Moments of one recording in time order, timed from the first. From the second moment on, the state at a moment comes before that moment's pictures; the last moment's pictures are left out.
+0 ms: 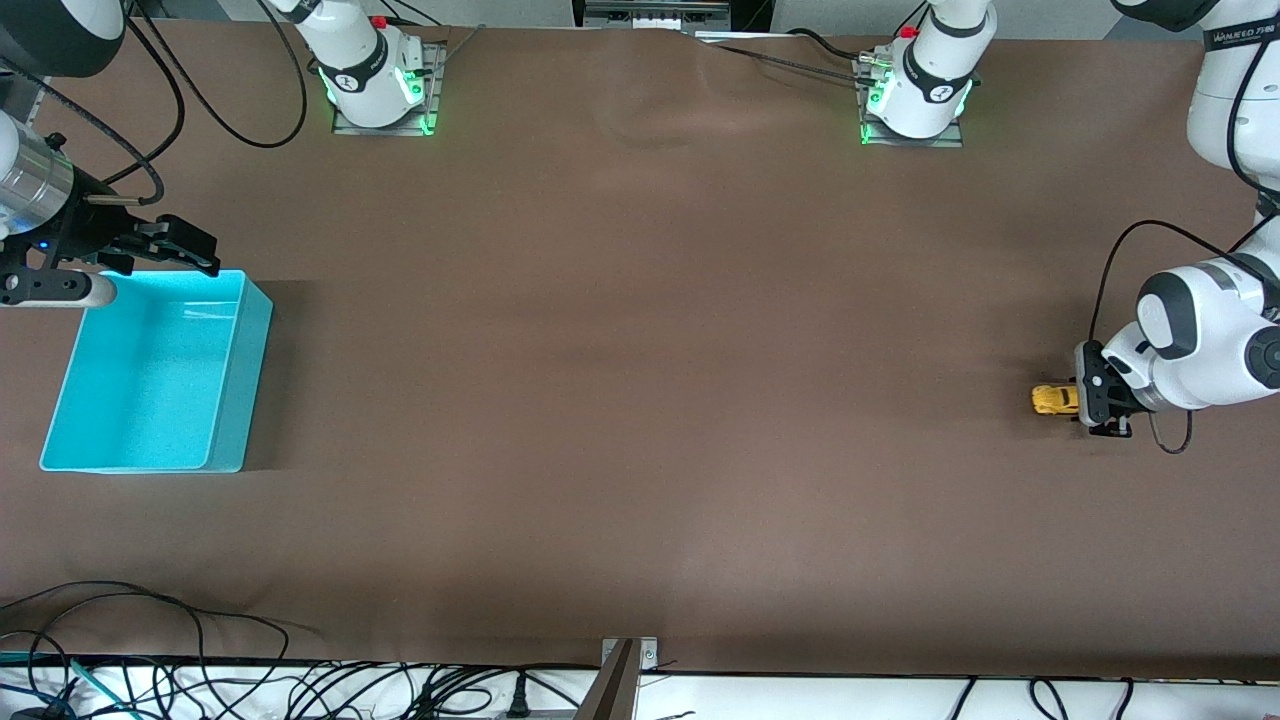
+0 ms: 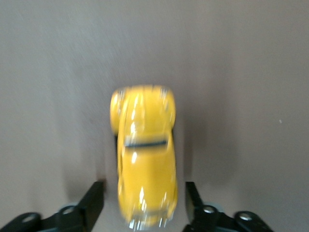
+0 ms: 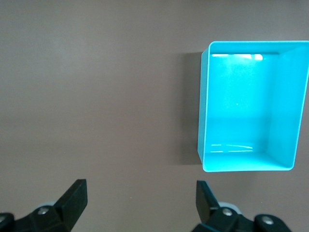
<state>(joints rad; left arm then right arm) 0.36 0.65 -0.06 -1.79 0.11 2.36 1.85 -0.06 0.09 0.13 -1.57 -0.04 1.59 0.06</state>
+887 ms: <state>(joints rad) 0.36 0.57 -0.10 -1.62 0.08 2.03 1.72 -0.06 0.09 0.12 -1.57 -0.04 1.59 0.06</state>
